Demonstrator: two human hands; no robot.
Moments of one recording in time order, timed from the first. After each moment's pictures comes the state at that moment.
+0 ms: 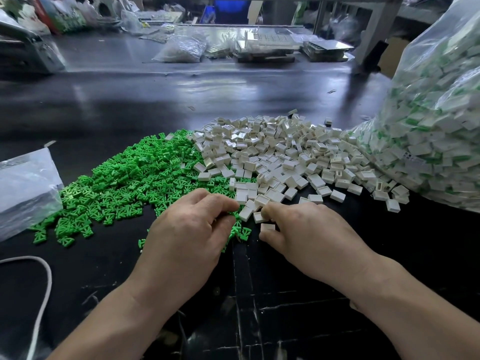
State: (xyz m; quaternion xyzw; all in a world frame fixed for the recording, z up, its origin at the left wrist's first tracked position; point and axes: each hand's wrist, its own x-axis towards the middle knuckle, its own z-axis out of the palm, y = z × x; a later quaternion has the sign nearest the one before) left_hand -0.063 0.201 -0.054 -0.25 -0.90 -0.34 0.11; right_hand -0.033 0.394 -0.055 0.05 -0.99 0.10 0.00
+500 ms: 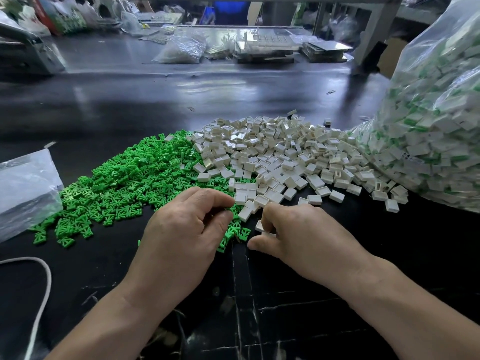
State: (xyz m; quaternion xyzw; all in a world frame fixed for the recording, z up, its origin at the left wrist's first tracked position) left_hand -0.060 0.198 -0.048 -0.23 -0.88 -0.40 0.12; right_hand -0.032 0.389 -0.050 0.04 -0.98 0.17 -0.01
